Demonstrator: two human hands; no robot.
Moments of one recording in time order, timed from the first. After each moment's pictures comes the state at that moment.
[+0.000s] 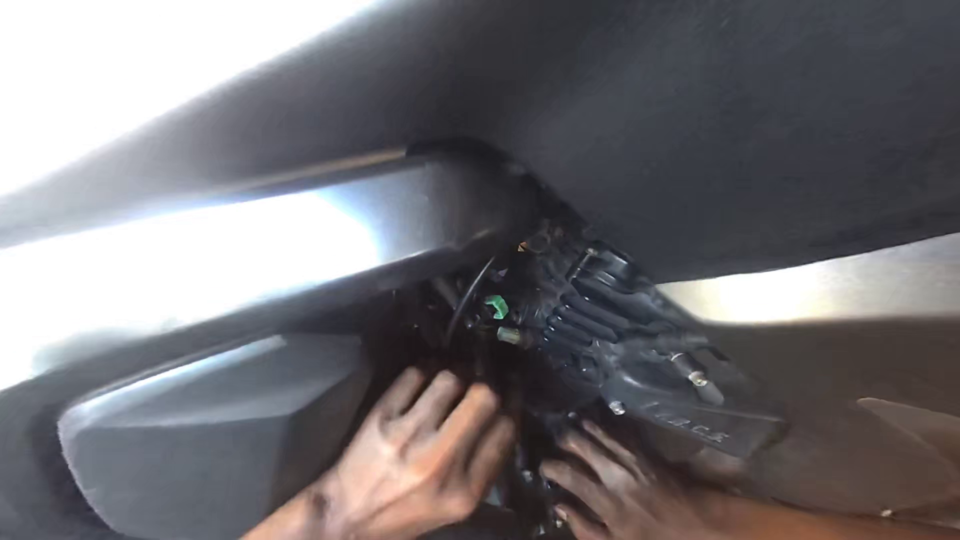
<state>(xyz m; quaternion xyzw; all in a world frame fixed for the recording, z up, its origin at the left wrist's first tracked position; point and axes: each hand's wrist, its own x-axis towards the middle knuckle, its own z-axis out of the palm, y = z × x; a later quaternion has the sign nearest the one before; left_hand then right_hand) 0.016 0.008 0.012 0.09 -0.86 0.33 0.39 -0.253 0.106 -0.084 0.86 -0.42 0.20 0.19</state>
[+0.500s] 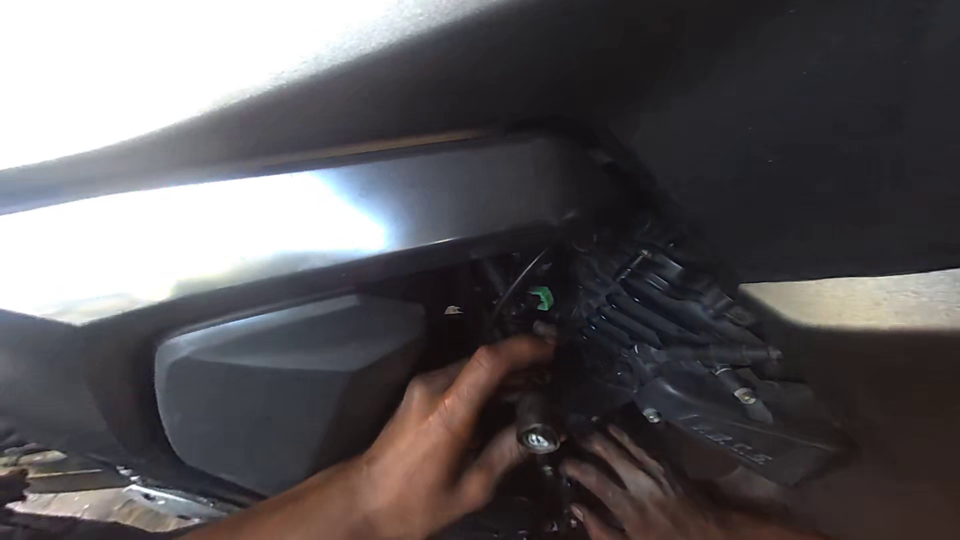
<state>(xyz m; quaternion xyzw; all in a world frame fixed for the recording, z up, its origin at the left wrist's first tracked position) 0.020 0.010 0.004 0.05 -0.85 -0.21 0.47 -0.255 0.106 -0.088 0.86 -0.43 0.20 0.18</state>
